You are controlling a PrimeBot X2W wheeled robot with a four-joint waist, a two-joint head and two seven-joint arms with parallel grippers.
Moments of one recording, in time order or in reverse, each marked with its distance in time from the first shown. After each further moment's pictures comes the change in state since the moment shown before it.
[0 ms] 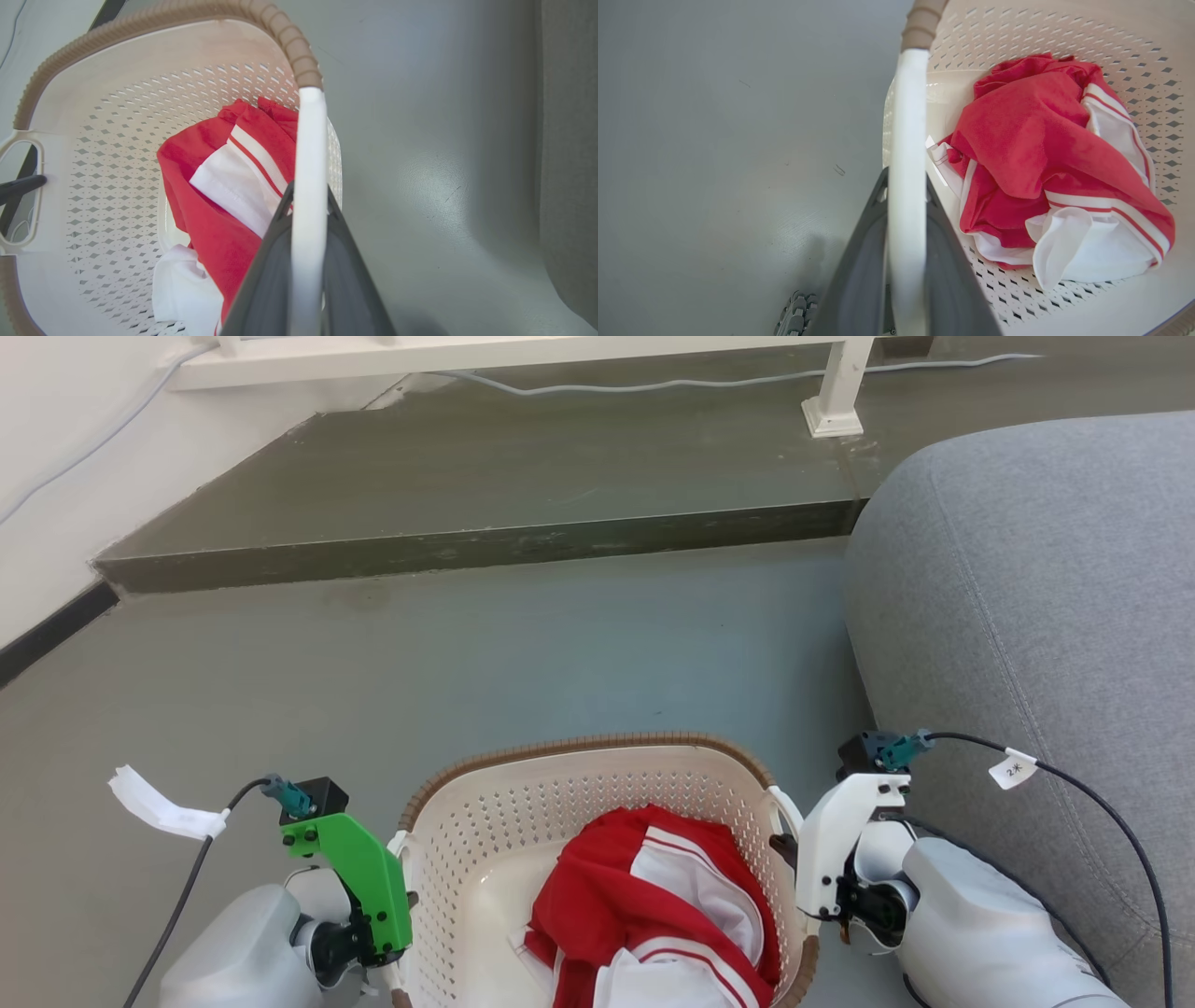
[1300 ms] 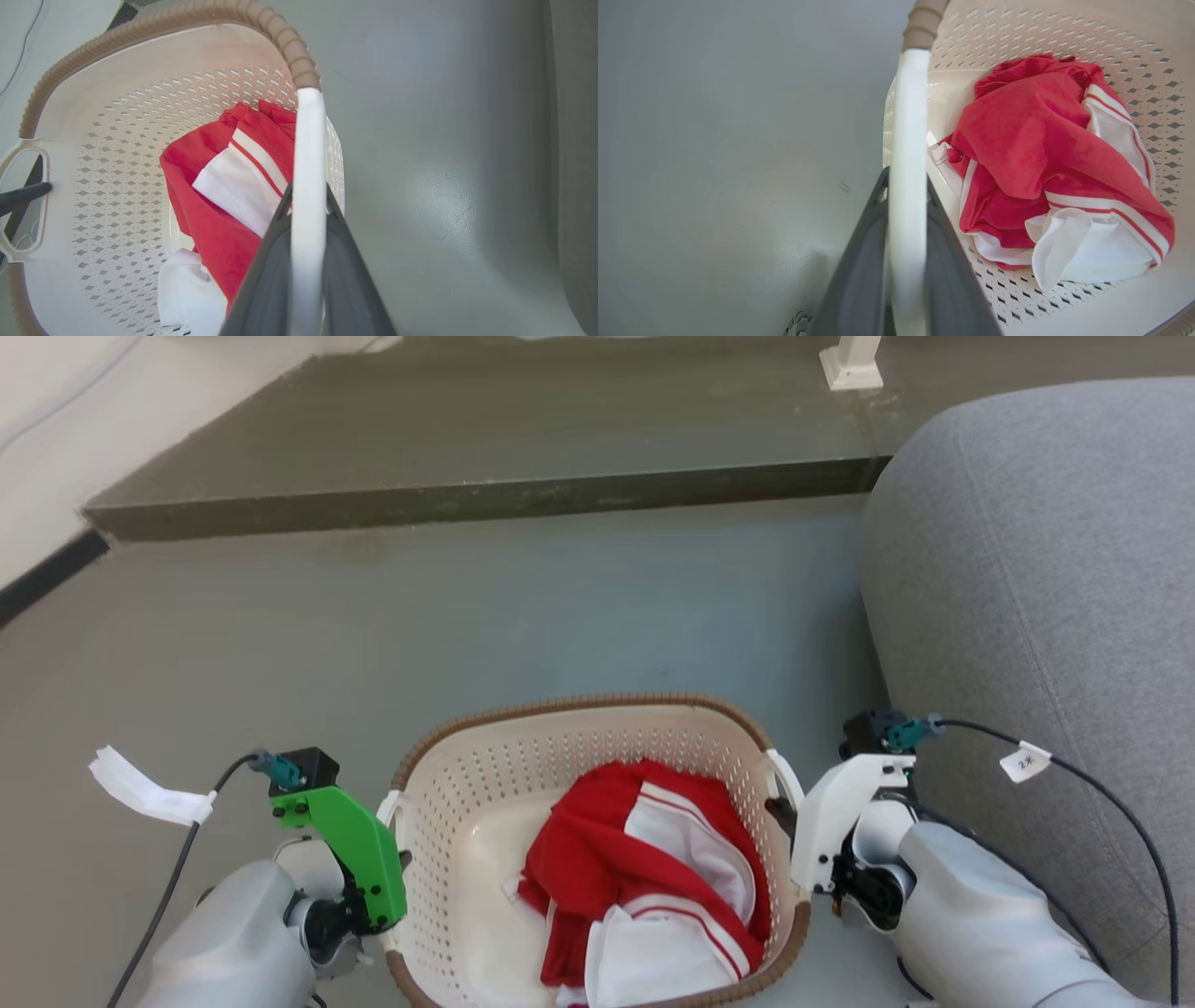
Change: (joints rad) left arm -0.028 0.019 -0.028 -0.026 -0.010 0.000 -0.067; right arm -0.016 -0.001 0.027 -0.010 0.040 -0.001 -0.093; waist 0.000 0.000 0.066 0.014
